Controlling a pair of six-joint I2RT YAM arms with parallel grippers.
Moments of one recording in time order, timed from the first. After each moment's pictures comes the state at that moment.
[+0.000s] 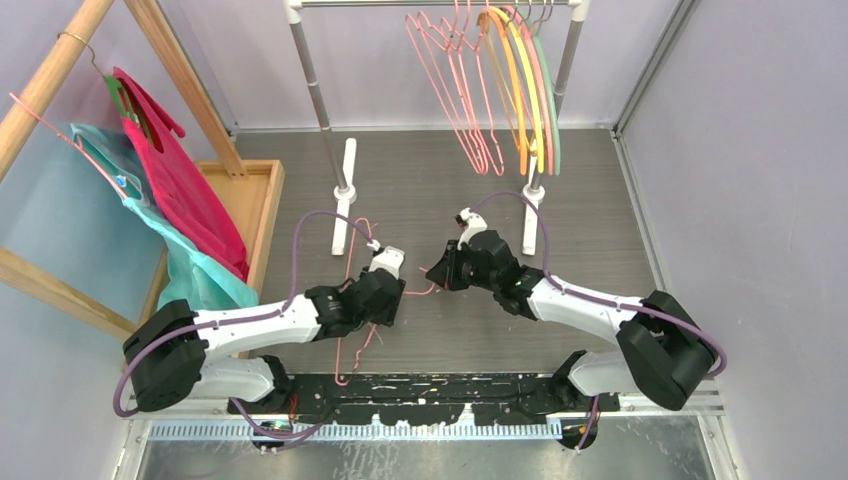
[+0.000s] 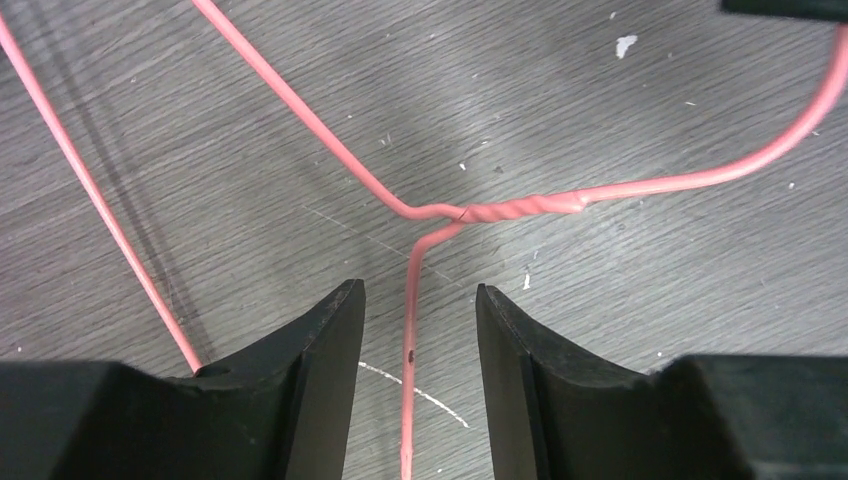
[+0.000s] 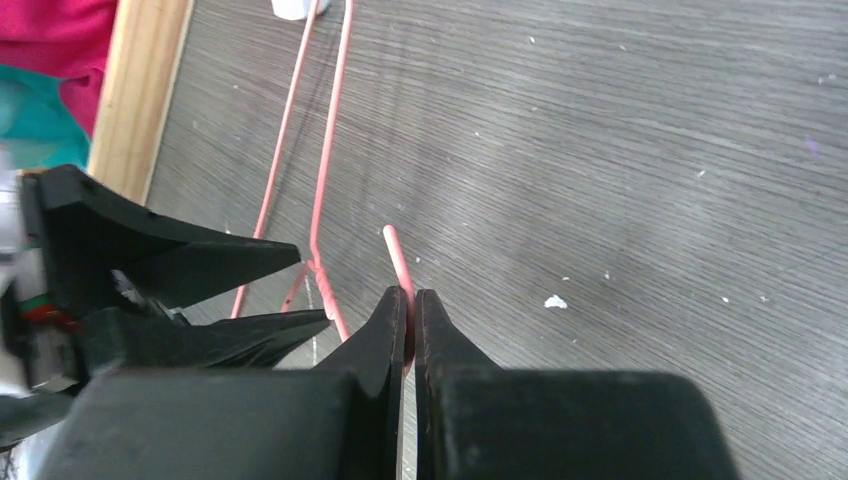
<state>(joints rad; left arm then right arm) -1.03 1.25 0.63 -0.25 -0.38 -0.50 0.74 1.31 0.58 0.21 -0.12 0.64</state>
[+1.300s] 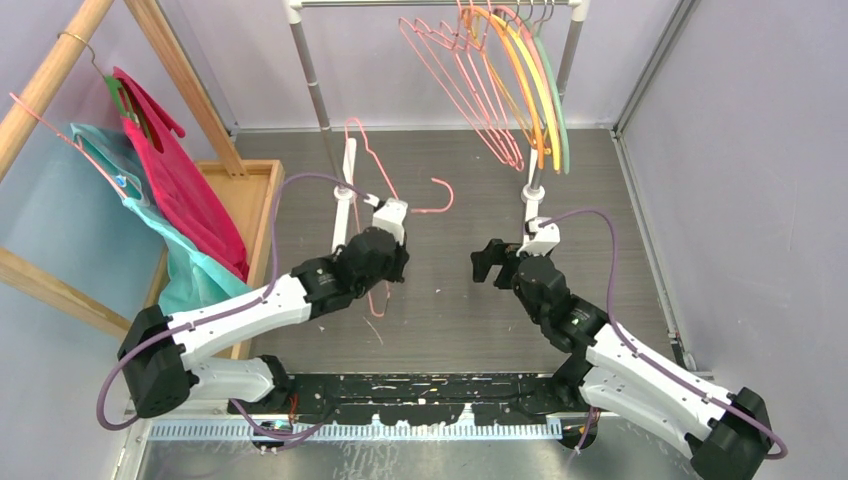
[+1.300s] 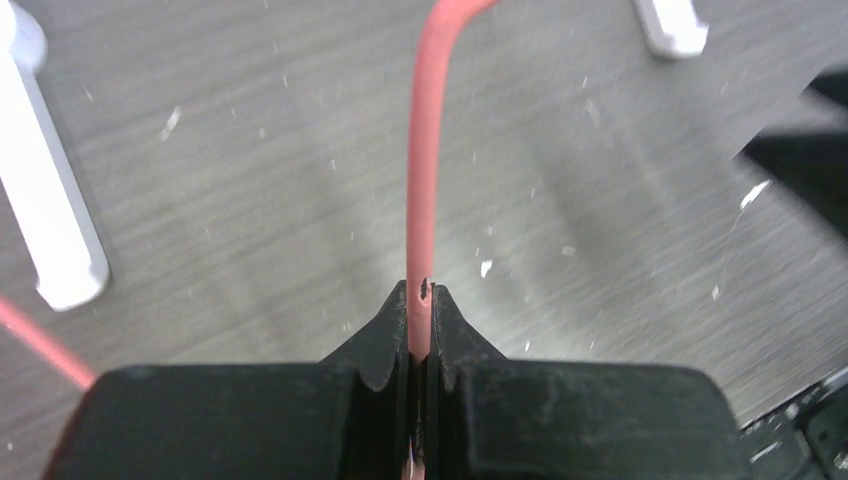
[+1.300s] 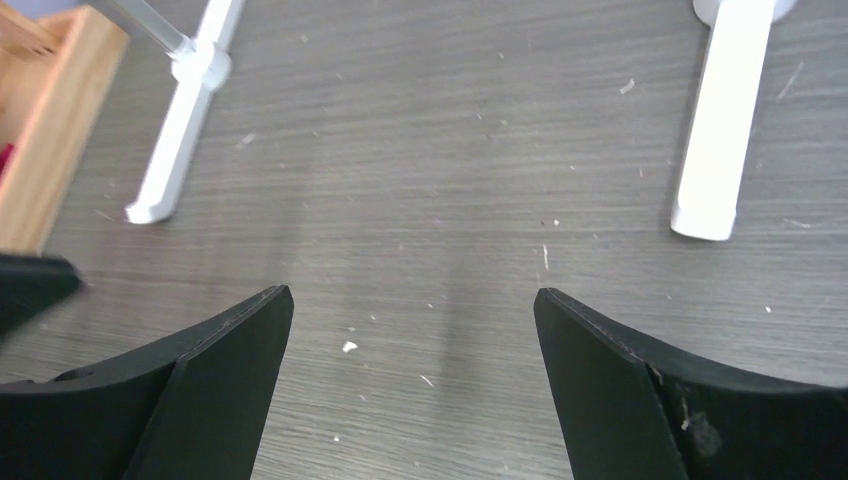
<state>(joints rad) -0.97 1.22 0.85 -0.21 -0.38 -0.41 0.74 0.72 0.46 -0.06 0.44 0.54</state>
